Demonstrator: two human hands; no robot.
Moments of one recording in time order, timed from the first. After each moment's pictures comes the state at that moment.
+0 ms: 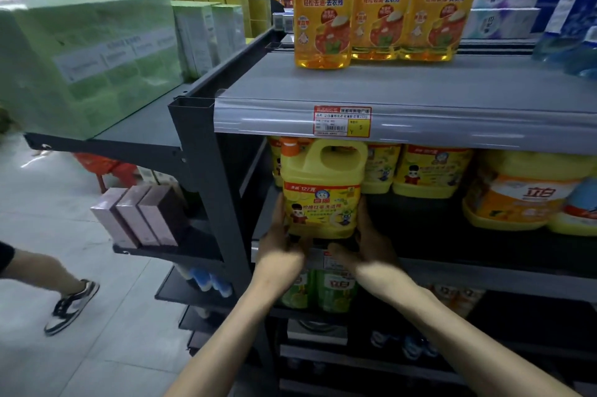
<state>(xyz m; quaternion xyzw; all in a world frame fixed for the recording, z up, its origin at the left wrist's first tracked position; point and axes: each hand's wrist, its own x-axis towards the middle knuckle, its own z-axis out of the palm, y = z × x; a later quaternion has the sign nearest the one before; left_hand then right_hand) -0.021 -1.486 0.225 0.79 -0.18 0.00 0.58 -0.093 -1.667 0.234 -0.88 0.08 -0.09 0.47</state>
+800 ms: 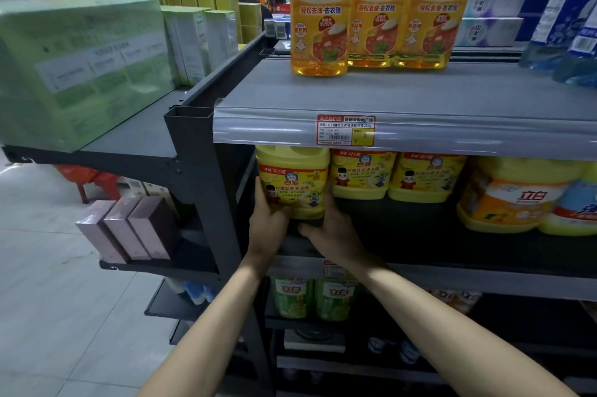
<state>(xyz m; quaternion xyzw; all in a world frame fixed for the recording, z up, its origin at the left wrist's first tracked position) 0.038 -1.491 0.248 0.73 -0.13 -0.02 0.67 -0.017 -1.632 0.244 -0.88 0.11 -0.09 0.46</state>
